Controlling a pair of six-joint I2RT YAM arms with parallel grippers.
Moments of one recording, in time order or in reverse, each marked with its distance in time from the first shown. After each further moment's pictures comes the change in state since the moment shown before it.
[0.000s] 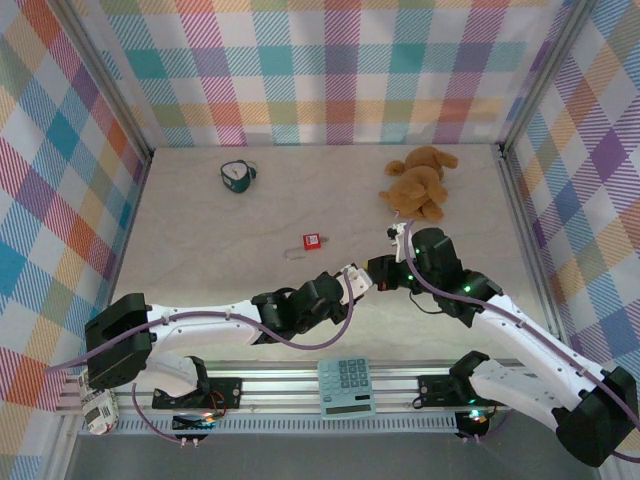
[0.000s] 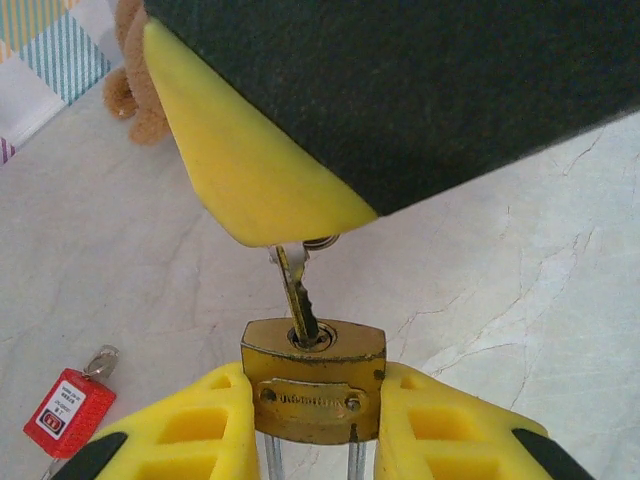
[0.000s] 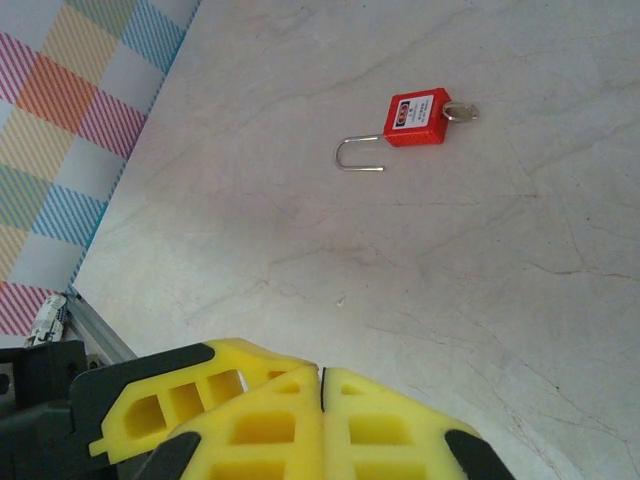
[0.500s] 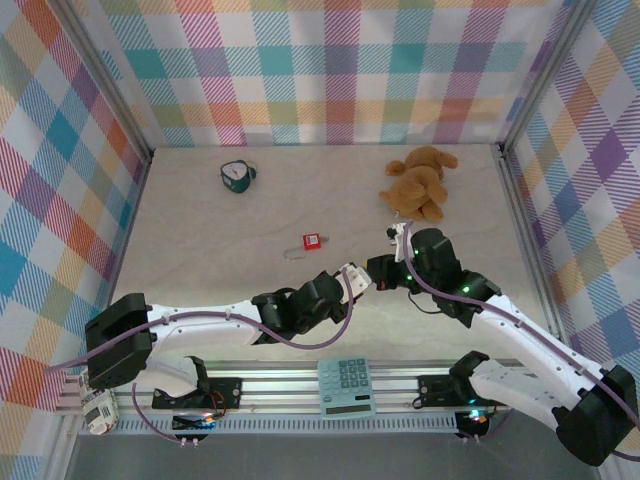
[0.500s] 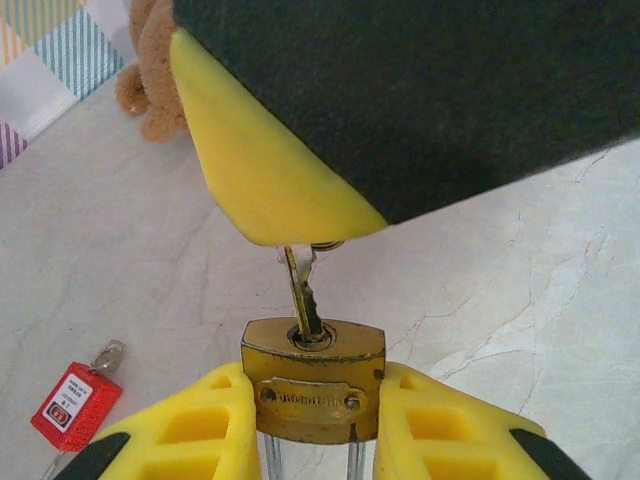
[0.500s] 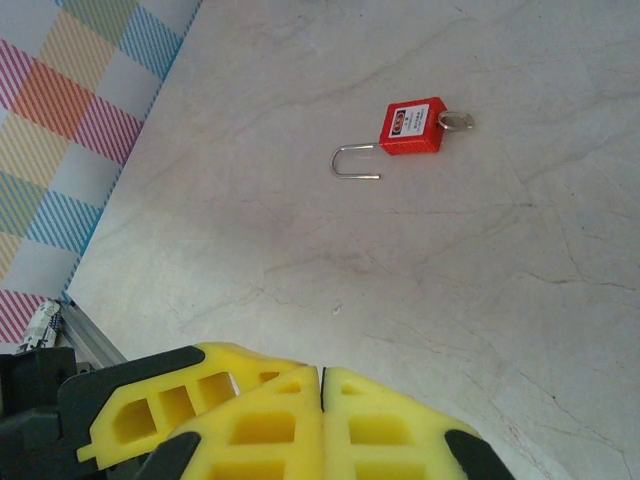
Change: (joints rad) left arm 0.000 0.001 0.000 0.003 -0.026 -0.024; right arm 0.006 0.004 -0.013 0.031 0.016 0.000
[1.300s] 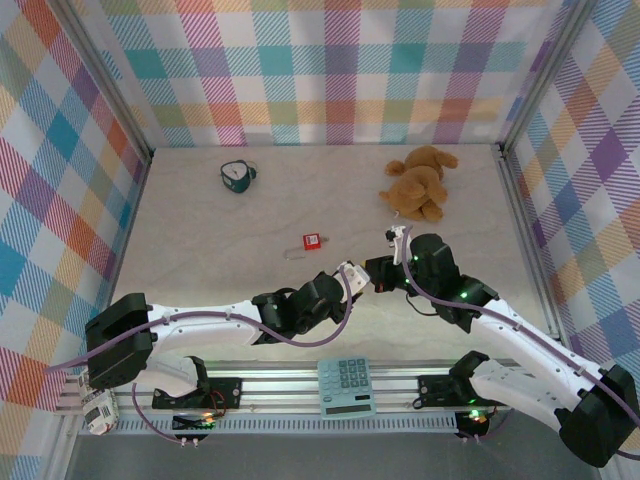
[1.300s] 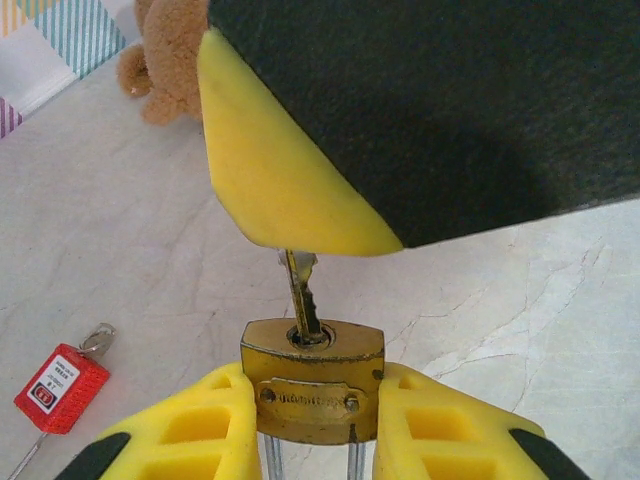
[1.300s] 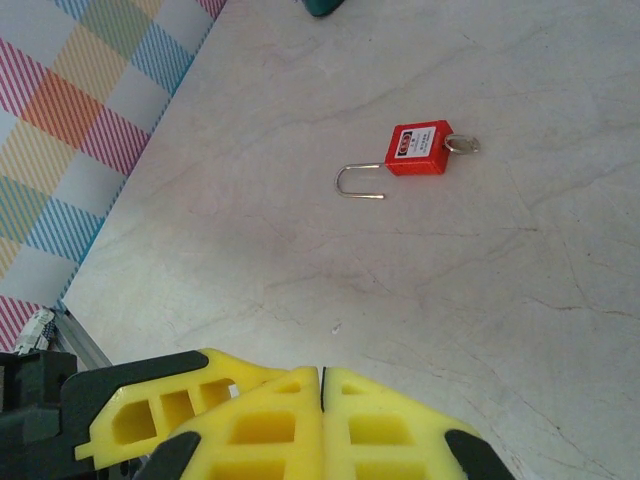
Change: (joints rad) left arm 0.000 0.001 -0.002 -0.004 -0.003 -0.057; right arm 0.029 -0.017 -0.053 0.090 0.035 -0.010
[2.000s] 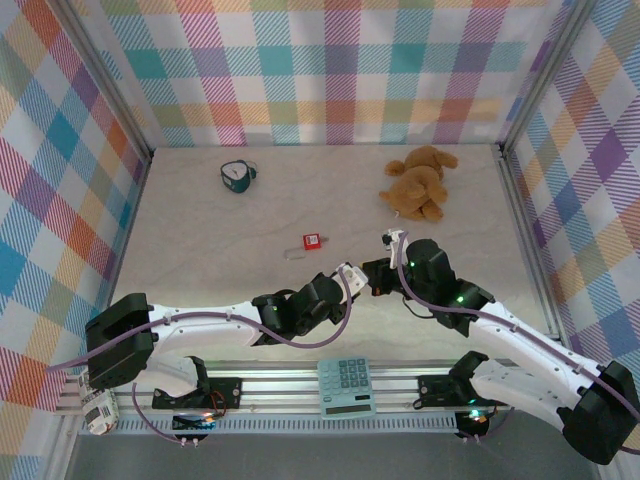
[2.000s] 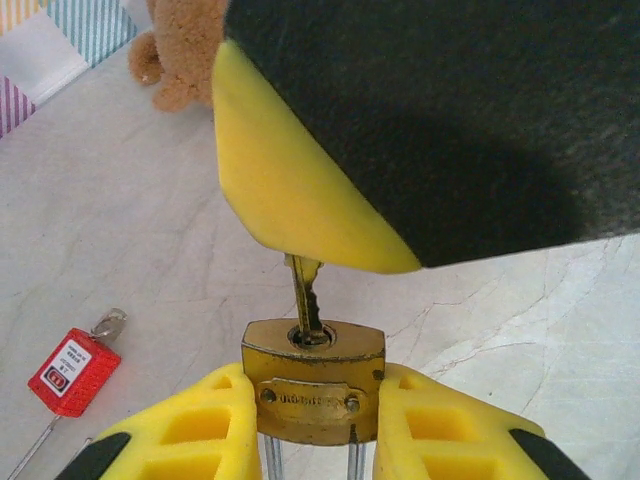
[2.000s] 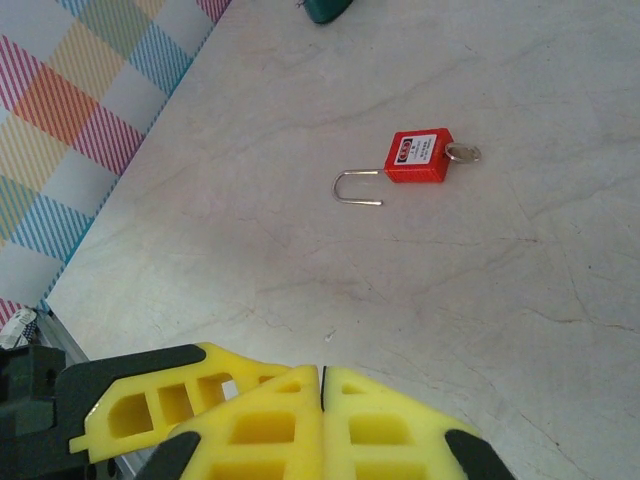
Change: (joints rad) left arm 0.000 0.000 -0.016 0.003 -0.032 0.000; right arm 0.044 -0.001 -0.042 0.063 0.057 -0.012
